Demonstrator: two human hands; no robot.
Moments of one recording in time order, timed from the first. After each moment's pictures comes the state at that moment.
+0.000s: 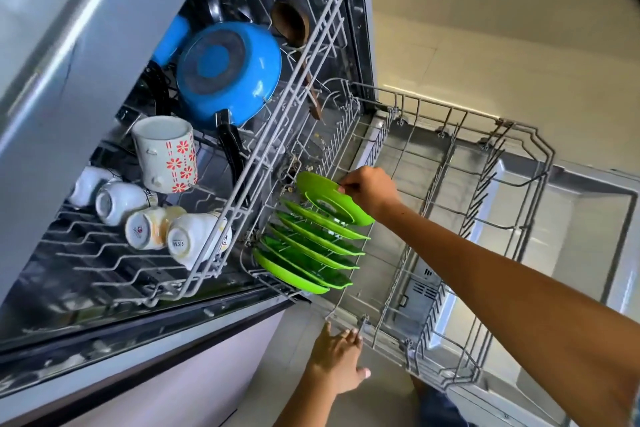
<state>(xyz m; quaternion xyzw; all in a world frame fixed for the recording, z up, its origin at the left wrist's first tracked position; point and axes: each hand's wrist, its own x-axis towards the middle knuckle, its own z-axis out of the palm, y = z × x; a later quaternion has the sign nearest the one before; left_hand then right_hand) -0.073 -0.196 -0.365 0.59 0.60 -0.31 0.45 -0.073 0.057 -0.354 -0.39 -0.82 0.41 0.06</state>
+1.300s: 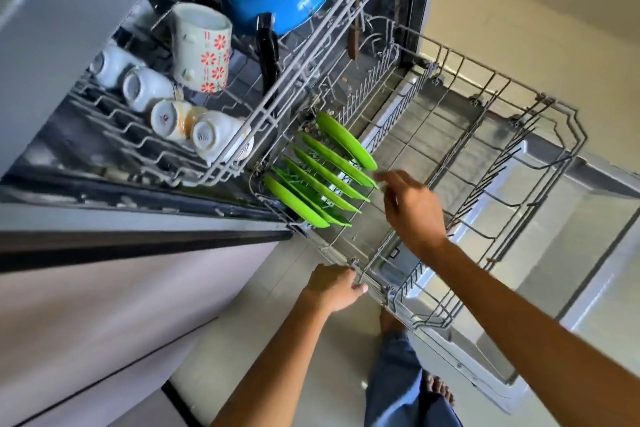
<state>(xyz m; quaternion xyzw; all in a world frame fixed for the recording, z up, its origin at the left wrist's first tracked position) -0.056 -0.196 -0.346 0.46 0.74 -0.17 0.46 0.017 -0.036 -0.338 -0.34 -0.87 0.32 0.13</state>
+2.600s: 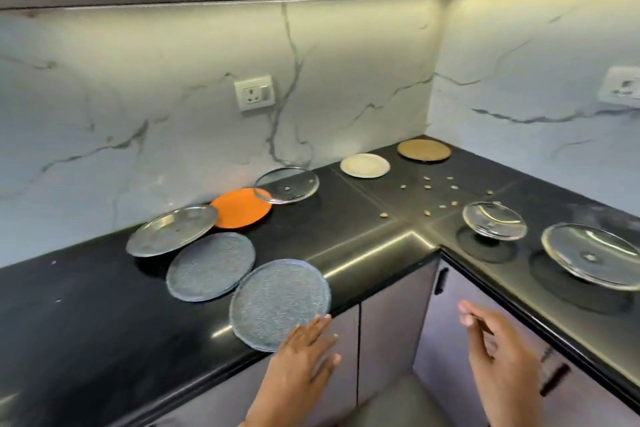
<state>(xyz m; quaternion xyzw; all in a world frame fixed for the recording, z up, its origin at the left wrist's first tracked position) 0.282 -0.733 0.131 -0.23 0.94 0.09 -0.25 0.046 -0.574 0.163 0.37 -0.71 0.57 0.15</state>
